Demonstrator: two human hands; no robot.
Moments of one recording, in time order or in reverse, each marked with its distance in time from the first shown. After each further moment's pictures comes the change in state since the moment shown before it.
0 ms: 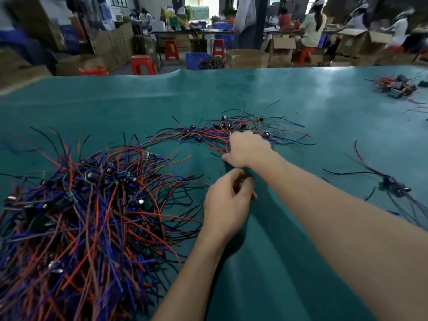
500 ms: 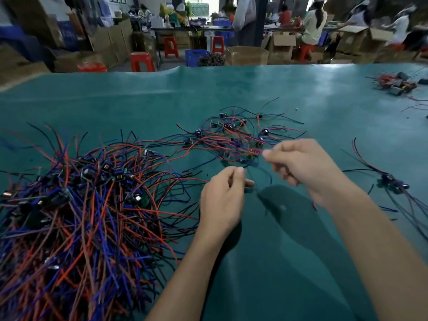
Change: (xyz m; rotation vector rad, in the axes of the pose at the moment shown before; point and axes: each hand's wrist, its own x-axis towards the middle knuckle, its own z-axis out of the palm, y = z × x) left_hand 0.002 -0.001 0.001 -0.020 0.051 -0.058; right_hand -0.092 0.066 -0.022 0.953 0.075 0.125
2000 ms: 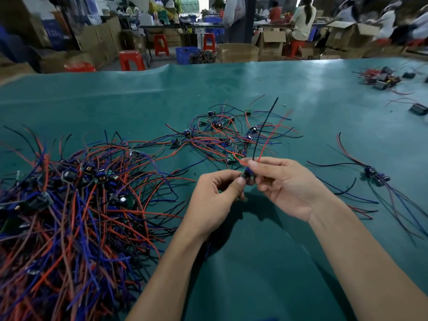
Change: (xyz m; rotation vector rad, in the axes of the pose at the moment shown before) left_hand -0.008 0.004 -0.007 -0.281 -0.259 0.131; right_hand -0.014 0.029 0.005 0.700 -0.235 0.207
